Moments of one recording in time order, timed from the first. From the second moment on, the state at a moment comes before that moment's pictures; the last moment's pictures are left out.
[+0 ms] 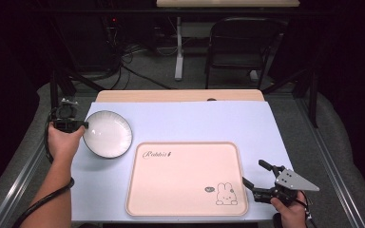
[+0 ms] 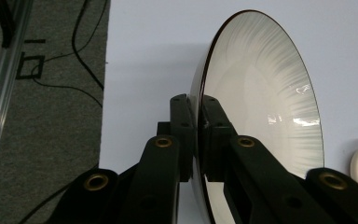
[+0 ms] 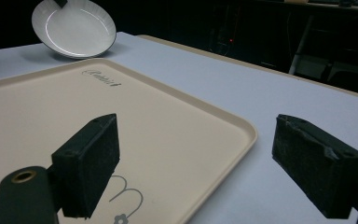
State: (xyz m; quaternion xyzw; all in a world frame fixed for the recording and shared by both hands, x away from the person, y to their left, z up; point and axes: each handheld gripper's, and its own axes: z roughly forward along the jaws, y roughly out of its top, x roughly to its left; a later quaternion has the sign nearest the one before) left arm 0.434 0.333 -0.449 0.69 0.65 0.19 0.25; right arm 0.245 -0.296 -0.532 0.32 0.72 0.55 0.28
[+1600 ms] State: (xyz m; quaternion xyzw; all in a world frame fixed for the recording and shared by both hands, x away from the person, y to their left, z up) left arm 0.410 0.225 -0.367 0.81 0.48 0.19 0.29; right arm 0.244 -0.298 -0.533 0.33 0.71 0.55 0.28
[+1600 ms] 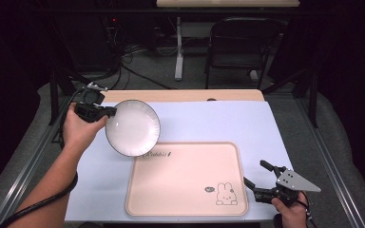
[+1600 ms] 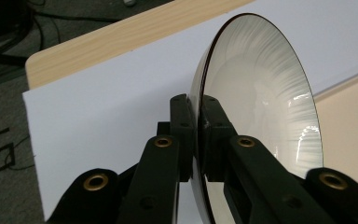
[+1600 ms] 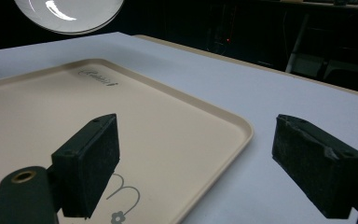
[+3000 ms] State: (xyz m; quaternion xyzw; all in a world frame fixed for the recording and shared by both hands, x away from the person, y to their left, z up) left arm 0.347 0.091 -0.405 0.89 0.31 0.12 0.30; right arm 0.246 -0.296 -0.533 0.33 0.71 0.55 0.28
